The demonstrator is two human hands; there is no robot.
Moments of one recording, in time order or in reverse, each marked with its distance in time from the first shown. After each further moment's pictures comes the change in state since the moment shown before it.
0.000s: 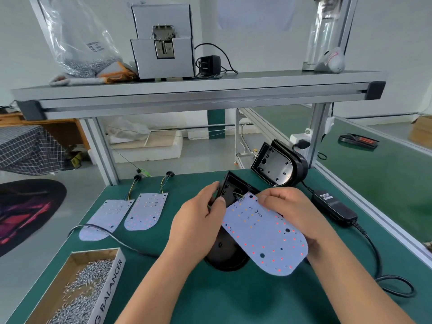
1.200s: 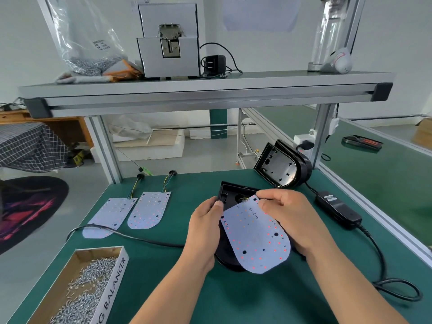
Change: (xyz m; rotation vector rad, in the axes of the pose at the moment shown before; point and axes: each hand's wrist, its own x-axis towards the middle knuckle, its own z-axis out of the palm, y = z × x) left_hand 0.006 -0.019 0.037 -0.701 0.006 -0.319; right_hand 0.002 0.011 0.017 -0.102 0.248 -0.007
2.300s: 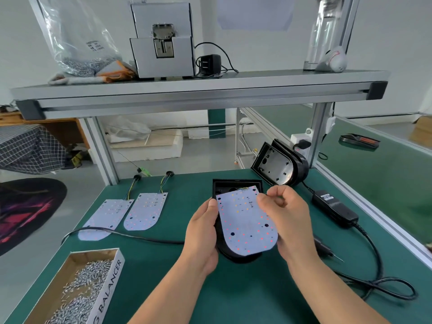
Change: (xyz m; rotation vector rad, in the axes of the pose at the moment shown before) left_hand 0.000 -0.009 0.006 -0.252 -0.080 -0.090; right_hand -0.001 0.016 0.022 0.417 0.245 -0.084
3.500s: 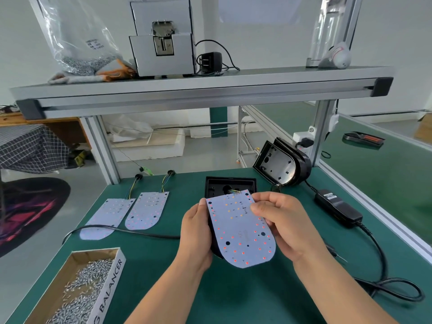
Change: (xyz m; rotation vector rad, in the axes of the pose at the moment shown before) left_hand -0.006 0.016 -0.001 0.022 0.135 -0.004; right_hand 0.003 -0.005 -0.006 -0.005 -0.294 0.230
